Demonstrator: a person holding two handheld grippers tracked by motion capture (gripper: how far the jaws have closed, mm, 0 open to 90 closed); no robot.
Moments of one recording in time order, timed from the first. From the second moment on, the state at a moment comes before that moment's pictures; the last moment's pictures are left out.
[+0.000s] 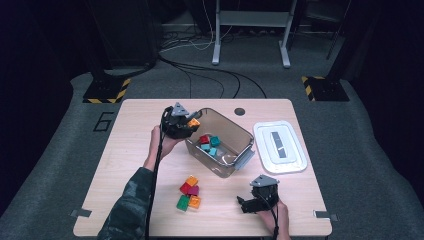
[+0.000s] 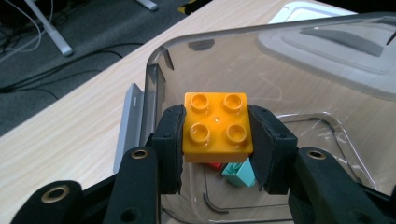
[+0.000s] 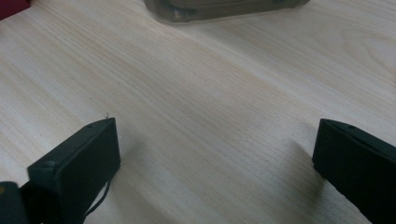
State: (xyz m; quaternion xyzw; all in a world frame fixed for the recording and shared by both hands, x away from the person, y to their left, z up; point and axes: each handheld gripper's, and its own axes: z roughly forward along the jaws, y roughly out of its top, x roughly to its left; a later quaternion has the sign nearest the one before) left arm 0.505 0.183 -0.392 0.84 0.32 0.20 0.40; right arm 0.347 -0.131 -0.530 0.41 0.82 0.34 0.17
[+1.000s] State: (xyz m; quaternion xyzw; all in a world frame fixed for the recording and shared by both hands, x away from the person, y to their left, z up) left arm 0.441 0.215 -0.381 0.81 0.32 0.23 0.43; right arm 0.347 -0.131 -0.530 0.41 0.82 0.34 0.17
